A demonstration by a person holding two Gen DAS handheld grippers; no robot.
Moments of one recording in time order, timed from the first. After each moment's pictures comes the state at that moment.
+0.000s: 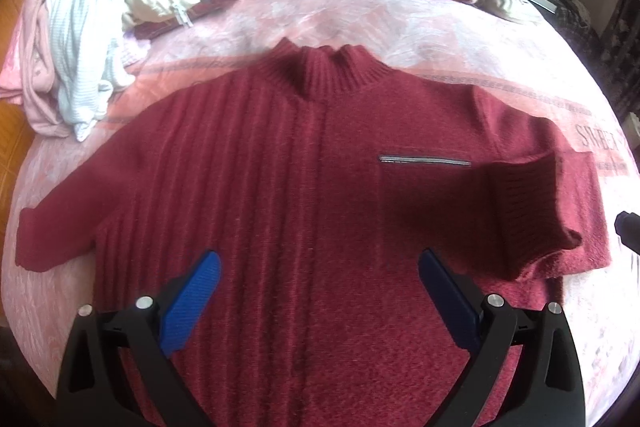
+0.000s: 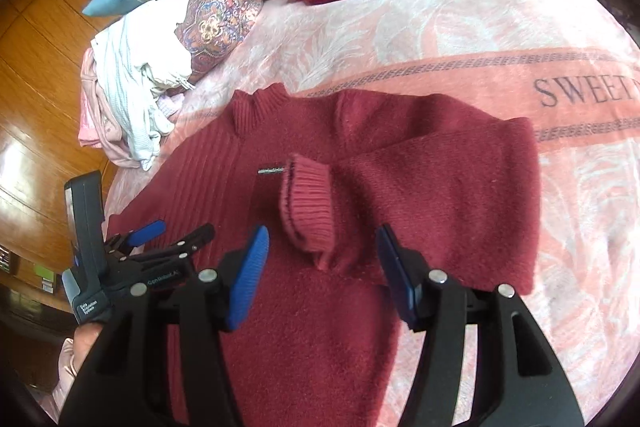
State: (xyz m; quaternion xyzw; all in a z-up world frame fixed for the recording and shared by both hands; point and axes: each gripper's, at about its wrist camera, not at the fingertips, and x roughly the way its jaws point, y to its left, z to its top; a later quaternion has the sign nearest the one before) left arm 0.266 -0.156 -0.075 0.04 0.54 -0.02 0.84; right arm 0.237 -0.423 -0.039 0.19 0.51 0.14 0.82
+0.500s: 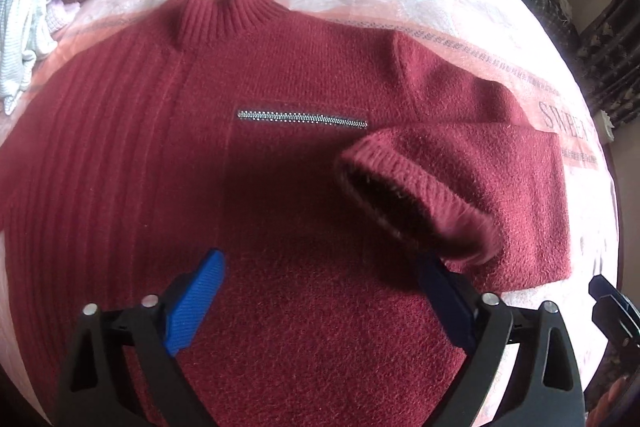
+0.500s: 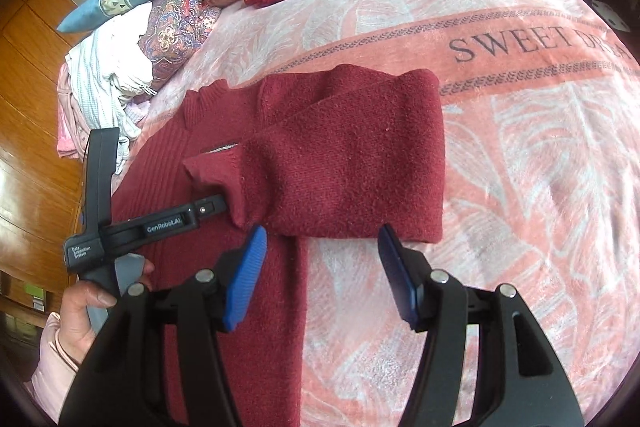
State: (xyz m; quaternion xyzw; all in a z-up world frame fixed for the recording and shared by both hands) left arm 0.284 -0.223 -0.117 -0.02 0.60 -0.07 0.79; right arm 0.192 -0.481 -0.074 0.20 0.52 0.09 0.82
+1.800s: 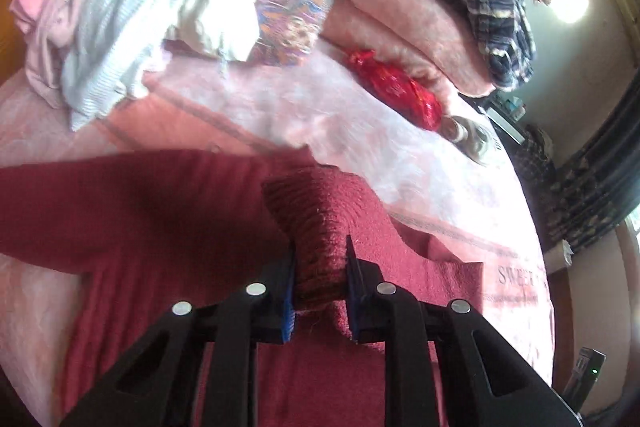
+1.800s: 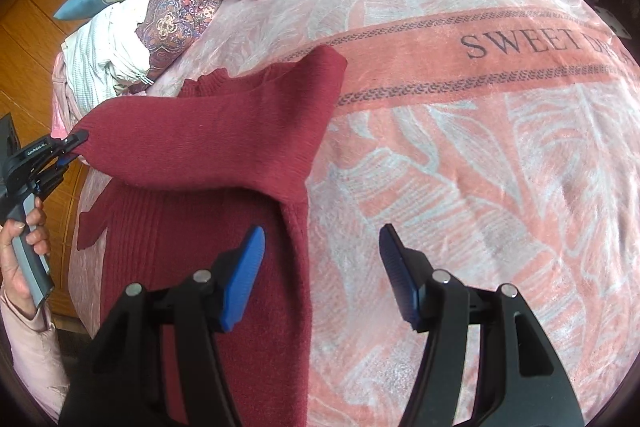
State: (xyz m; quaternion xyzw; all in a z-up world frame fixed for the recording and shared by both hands) left arm 0.306 -0.027 0.014 -0.18 0.44 -0.03 0.88; right arm 0.202 -0.455 -0.077 0.18 0.53 0.09 0.83
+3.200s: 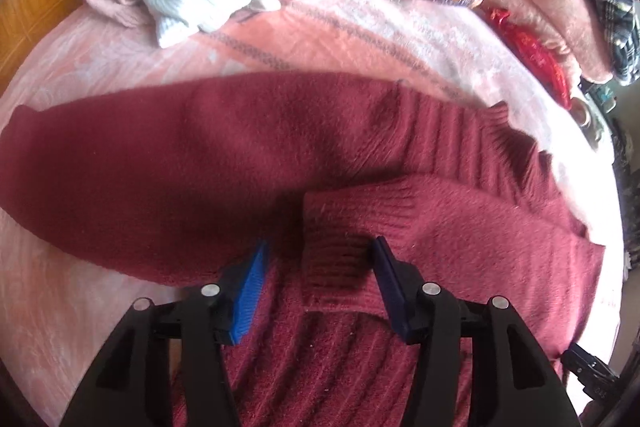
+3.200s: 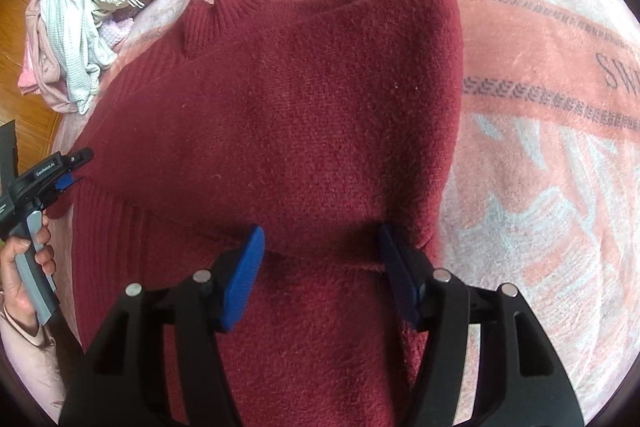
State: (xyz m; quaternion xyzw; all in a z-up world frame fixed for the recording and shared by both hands) left arm 0.321 0.073 -0.109 -0.15 0.55 0.09 0.81; right arm 0.291 -0.339 -0.131 0.10 0.61 0.11 0.78
